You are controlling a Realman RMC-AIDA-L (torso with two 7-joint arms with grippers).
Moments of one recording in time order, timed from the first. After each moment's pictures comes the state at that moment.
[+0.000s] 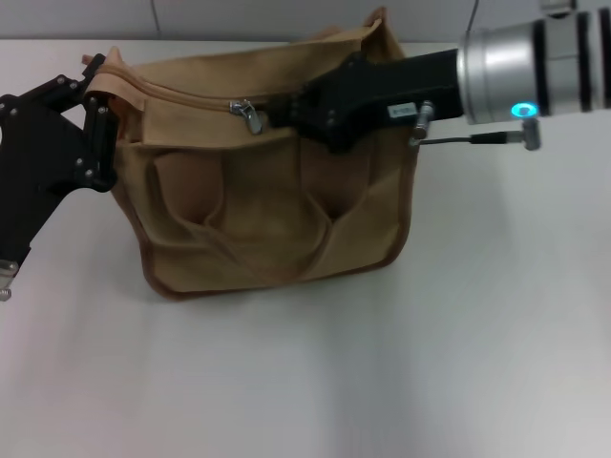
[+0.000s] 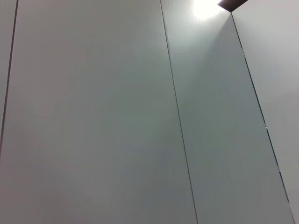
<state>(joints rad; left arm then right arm) -0.39 -2.07 0.45 0.09 1.42 1.83 -0.39 0.68 2.09 -1.34 -1.02 -1.77 -1.24 1.86</state>
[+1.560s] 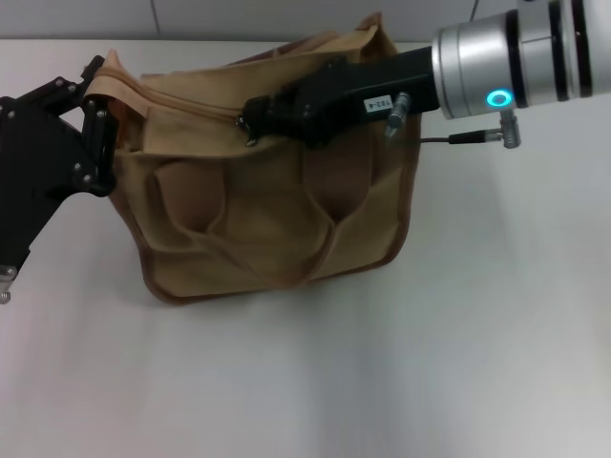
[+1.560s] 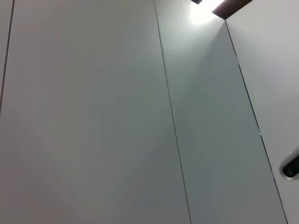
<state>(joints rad) -0.39 -2.07 0.46 0.09 1.42 1.86 -0.39 0.73 2.09 -1.37 -0.99 -1.76 -1.24 2.00</state>
